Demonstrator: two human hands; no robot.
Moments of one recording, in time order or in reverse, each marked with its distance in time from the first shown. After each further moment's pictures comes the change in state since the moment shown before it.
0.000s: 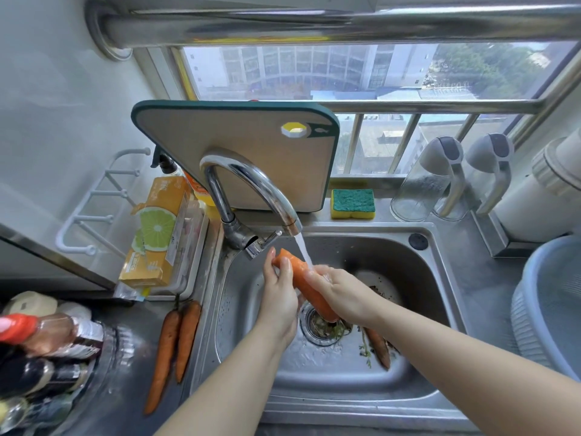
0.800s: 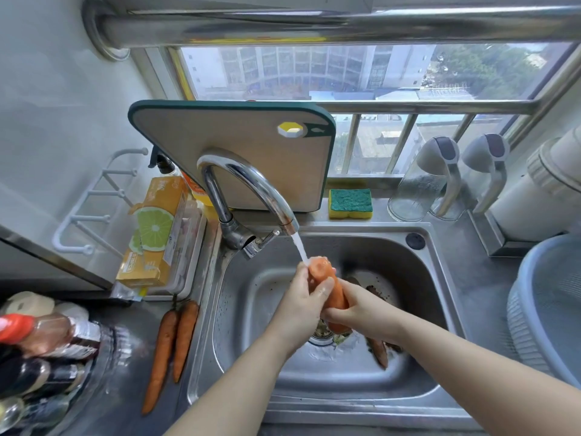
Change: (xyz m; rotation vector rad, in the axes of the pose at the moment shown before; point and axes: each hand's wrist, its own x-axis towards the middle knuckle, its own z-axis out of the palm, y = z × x) left_hand -0.024 -0.004 0.006 0.488 -0.360 0.179; right_hand -0.015 0.041 -0.010 0.011 -0.079 0.029
